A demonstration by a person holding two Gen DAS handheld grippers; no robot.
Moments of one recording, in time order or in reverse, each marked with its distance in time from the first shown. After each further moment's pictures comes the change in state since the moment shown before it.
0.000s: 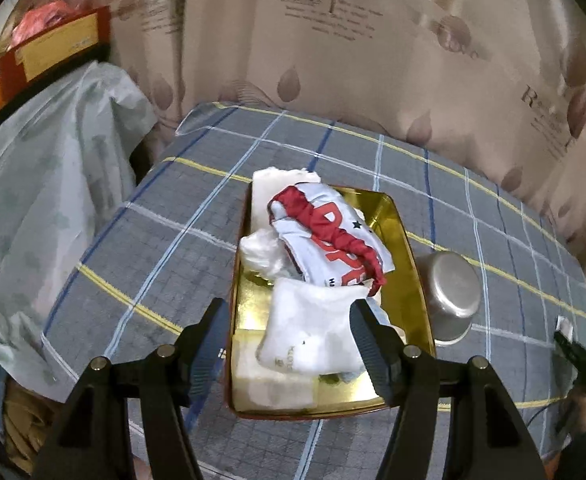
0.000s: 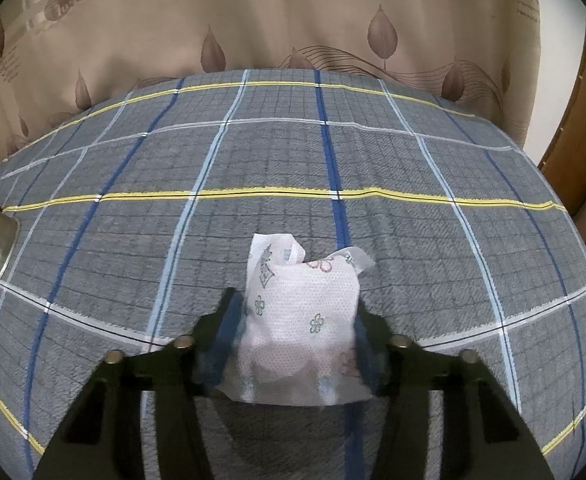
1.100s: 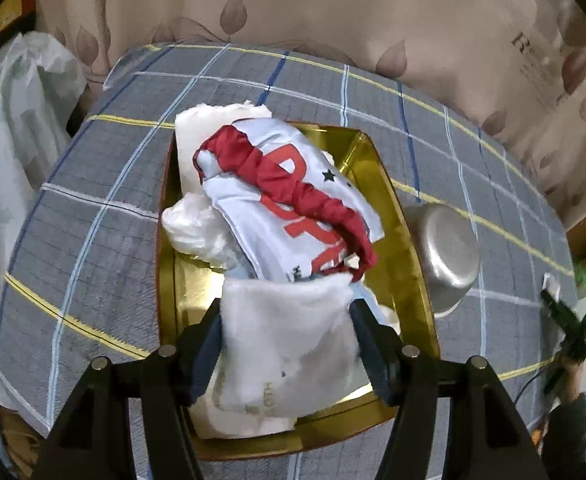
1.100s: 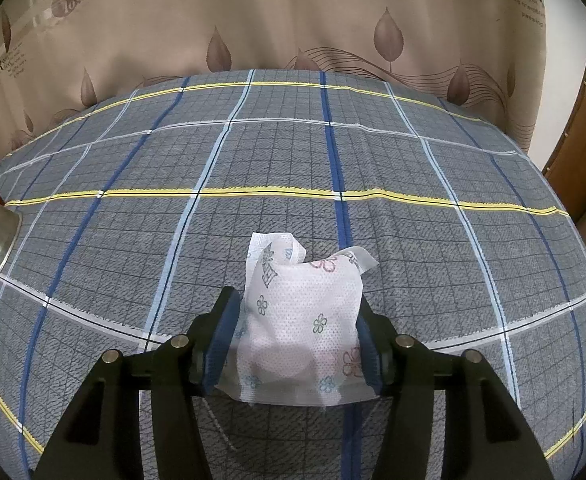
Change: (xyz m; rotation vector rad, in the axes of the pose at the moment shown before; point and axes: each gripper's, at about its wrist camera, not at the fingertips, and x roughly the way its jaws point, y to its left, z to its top) left arm 0.075 -0.009 0.015 0.087 0.242 -0.152; right arm 0.001 -0.004 -0.001 -0.011 -0.005 0.014
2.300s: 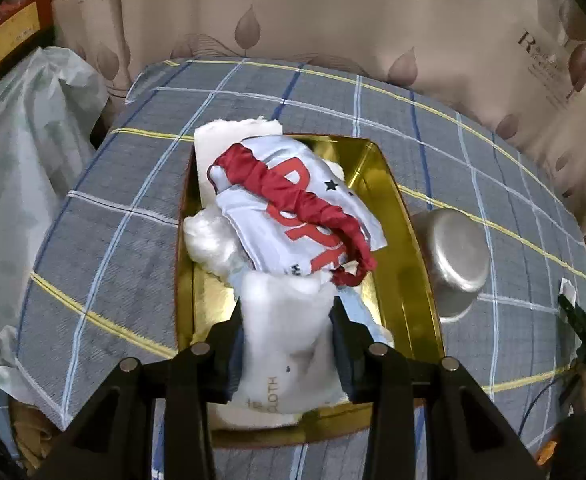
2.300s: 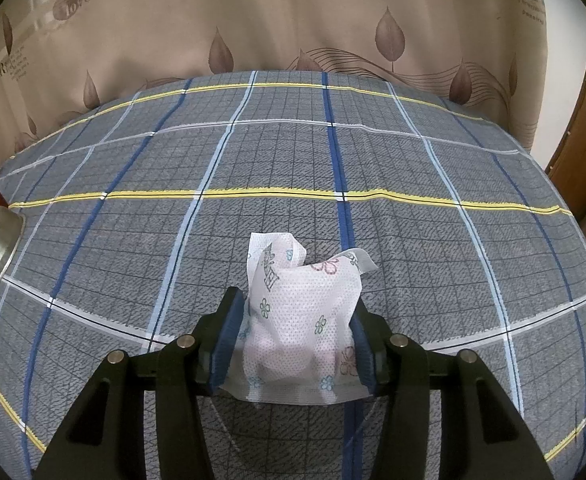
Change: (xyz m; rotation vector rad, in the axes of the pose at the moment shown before) left arm -0.012 -0.015 -0.007 0.006 -0.048 0.096; right arm -0.001 -0.002 0.002 0.010 0.002 0.022
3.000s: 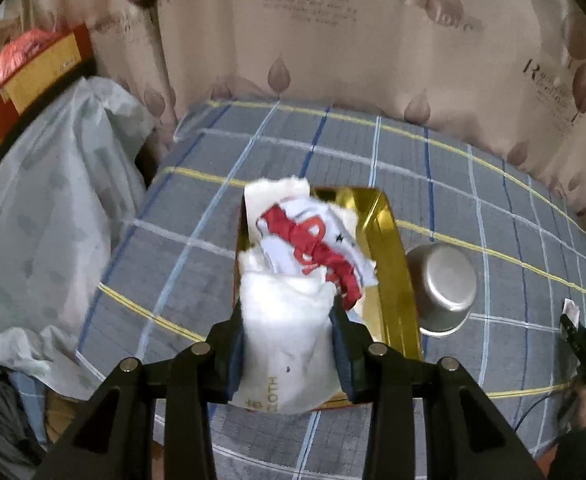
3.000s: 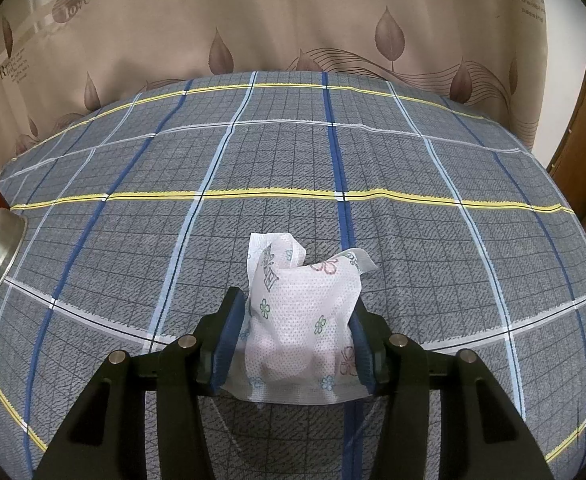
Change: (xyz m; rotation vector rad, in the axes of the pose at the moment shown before) left arm -0.076 -0.009 0.017 -0.017 -0.071 0.136; right arm -0.001 0.001 0.001 0.007 0.002 0.008
